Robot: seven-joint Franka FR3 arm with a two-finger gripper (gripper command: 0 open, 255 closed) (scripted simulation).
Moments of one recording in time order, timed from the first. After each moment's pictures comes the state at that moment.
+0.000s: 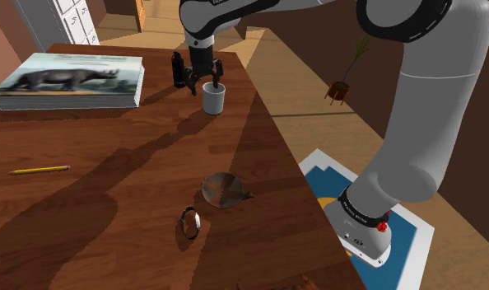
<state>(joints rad) 0.10 0.40 0.12 -1.65 -0.09 1.94 0.33</state>
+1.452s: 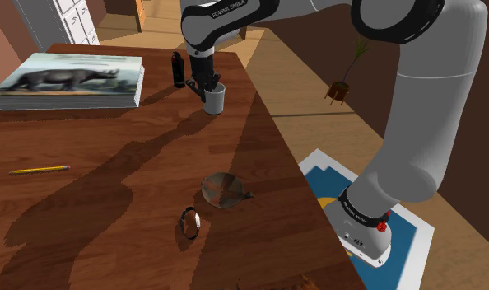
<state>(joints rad) 0.10 0.42 0.12 -1.68 -0.10 2.00 0.33</state>
